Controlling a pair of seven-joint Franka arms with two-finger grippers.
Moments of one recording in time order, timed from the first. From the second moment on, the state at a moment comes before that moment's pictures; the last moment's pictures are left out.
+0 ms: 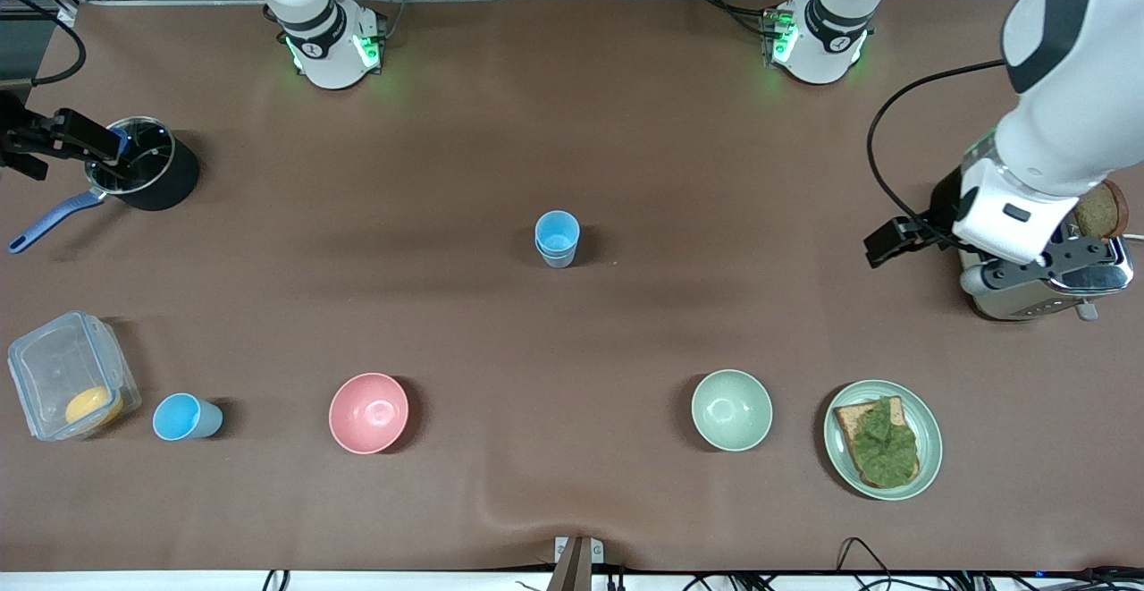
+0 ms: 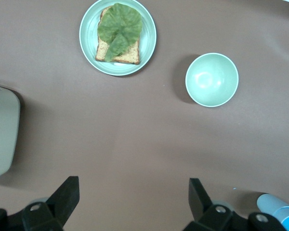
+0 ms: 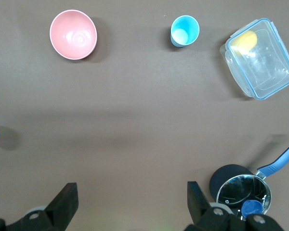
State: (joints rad) left arm 0.06 0.16 -0.28 -1.54 0.03 1.74 -0.47; right arm -0.02 0.00 -0.02 -1.52 0.00 1.48 -0.06
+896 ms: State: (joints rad) left arm 0.01 0.02 -0.11 -1.57 0.01 1.64 -0.21; right arm -0.02 0.00 -0.02 -1.52 0.01 1.43 -0.10
